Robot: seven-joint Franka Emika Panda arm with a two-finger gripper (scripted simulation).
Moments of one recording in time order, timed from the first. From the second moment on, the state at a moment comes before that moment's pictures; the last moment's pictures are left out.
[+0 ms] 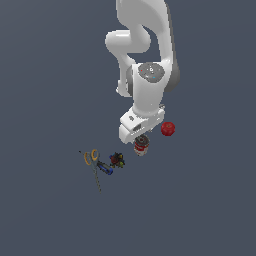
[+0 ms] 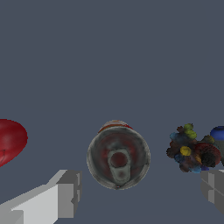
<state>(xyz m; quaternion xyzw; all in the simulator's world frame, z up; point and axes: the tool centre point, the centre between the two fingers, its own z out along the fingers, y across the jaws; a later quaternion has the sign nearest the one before) -0.019 0.058 0.152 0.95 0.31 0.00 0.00</state>
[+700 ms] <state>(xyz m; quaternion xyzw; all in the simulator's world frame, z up) -0.028 0.066 0.128 0.93 0.37 0.00 0.00</state>
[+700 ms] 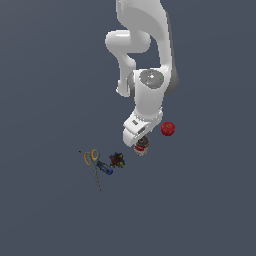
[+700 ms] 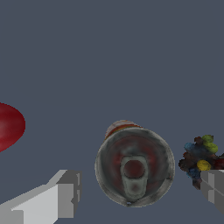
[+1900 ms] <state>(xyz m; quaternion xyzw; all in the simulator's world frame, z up) -0.029 0.065 0.078 0.93 0.37 0.00 0.00</state>
